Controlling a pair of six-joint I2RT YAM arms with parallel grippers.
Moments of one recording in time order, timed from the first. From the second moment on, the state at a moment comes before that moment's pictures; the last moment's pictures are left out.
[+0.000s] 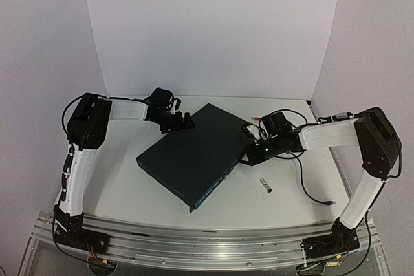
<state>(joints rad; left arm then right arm) -0.48 2.34 1.75 -0.24 0.32 -0.43 0.56 1.76 0.99 -0.15 -0.28 0.10</state>
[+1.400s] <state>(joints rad) -0.48 2.35 1.75 -0.24 0.32 -0.44 0.56 1.90 1.09 -0.17 -0.27 -0.19</state>
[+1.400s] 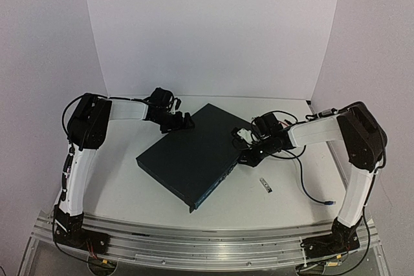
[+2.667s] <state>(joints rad) -0.48 2.37 1.79 -0.24 0.31 -0.44 0.58 1.88 0.98 -0.01 -0.21 -0.10</state>
